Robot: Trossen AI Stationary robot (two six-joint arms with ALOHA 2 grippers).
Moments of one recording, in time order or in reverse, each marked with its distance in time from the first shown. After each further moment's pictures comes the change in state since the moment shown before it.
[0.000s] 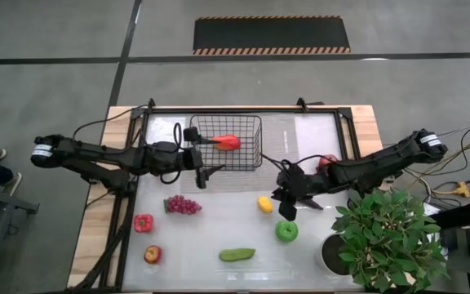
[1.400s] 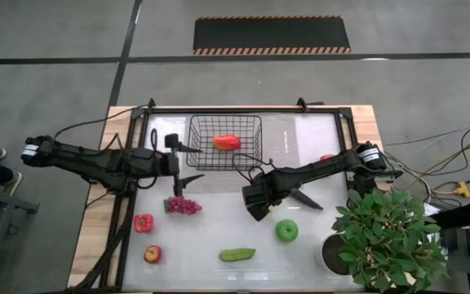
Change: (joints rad) left arm -0.105 -0.291 -0.118 -0.208 -0.015 -0.113; right arm -0.088 0.612 0.604 -0.664 -0.155 0.402
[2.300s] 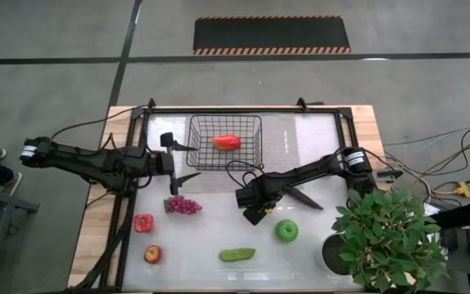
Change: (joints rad) left arm 0.000 -0.058 -0.031 0.023 -0.007 0.004; right arm -0.019 0.121 0.004 0.069 -0.065 -0.070
